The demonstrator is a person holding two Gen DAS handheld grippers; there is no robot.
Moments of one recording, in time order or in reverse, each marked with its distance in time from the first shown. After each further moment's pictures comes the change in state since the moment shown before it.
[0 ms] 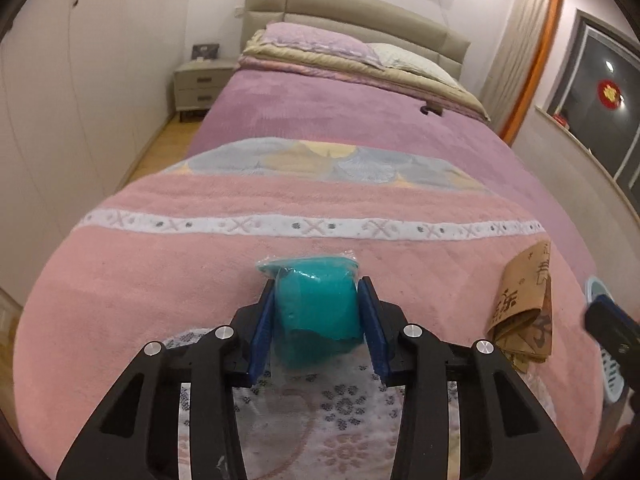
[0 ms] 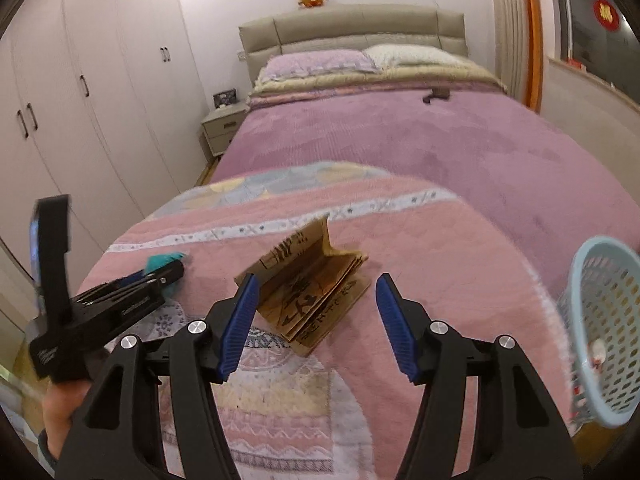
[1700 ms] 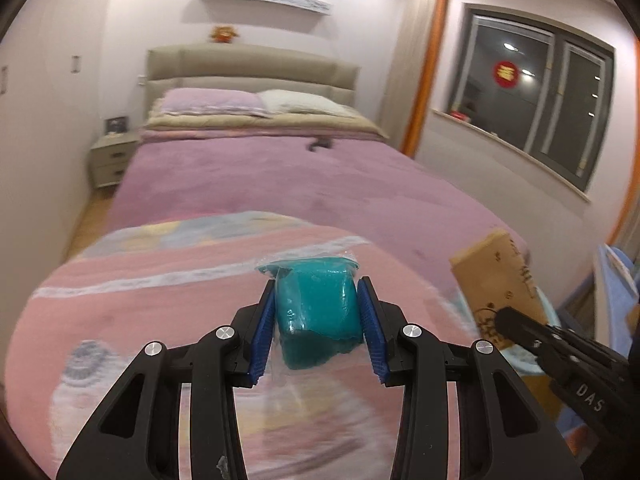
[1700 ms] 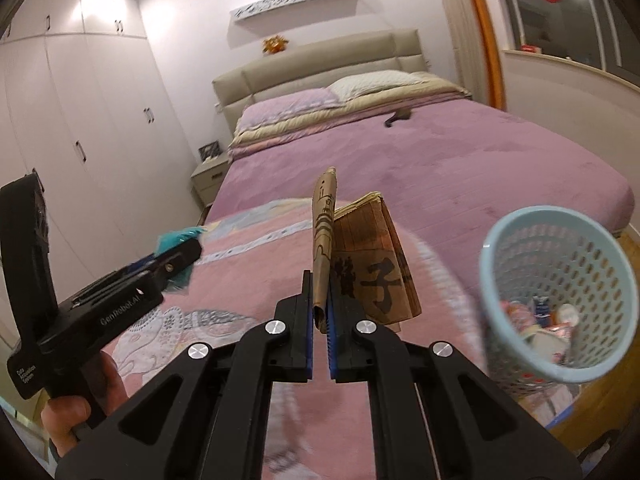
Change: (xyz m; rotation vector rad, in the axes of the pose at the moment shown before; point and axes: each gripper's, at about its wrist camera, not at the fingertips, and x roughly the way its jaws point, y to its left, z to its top) left arm -0.092 -0.151 -0.019 0.225 -0.156 -0.272; right arm -0.114 -0.083 -0.029 0.145 -0.165 0.000
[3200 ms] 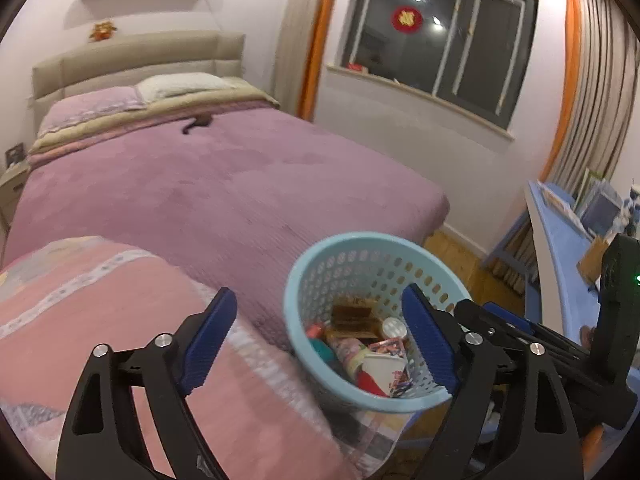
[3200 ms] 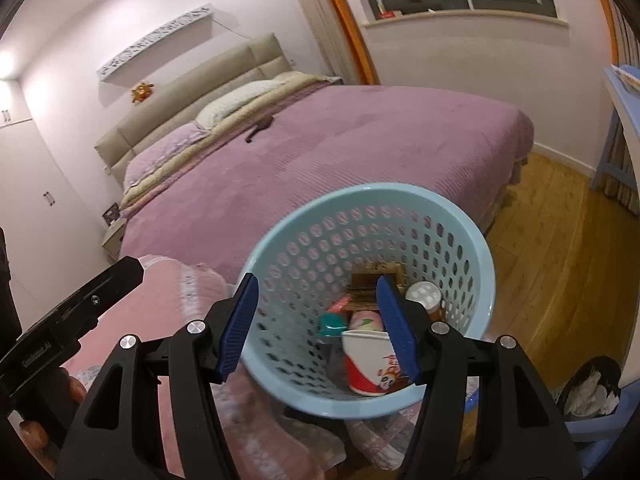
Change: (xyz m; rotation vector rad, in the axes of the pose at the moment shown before) left arm 0.081 -0.173 0.004 0.176 0.107 -0.267; right arm -0.050 -0.213 -0.002 0.314 -0.033 -0.277
